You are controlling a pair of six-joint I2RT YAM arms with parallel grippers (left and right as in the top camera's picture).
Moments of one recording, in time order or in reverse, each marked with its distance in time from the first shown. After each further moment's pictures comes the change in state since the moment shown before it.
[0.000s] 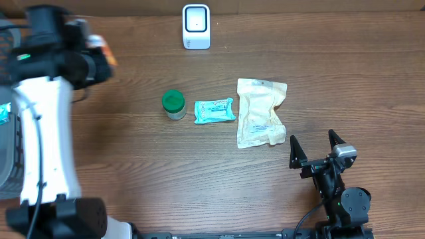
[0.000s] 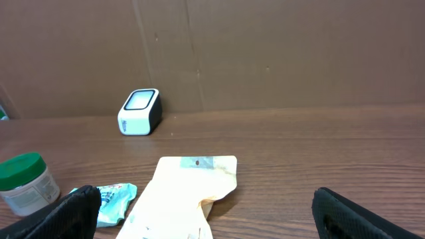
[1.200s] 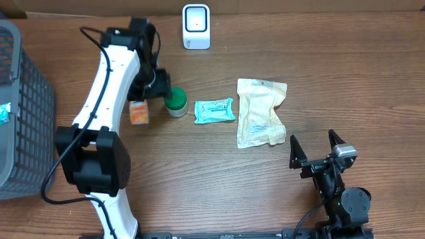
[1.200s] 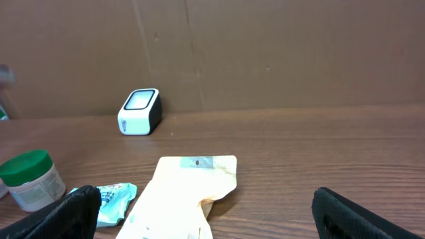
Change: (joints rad) left arm -0.290 0.361 0.086 -0.201 -0.078 -0.051; right arm 0.000 0.000 0.000 -0.001 0.000 -0.001
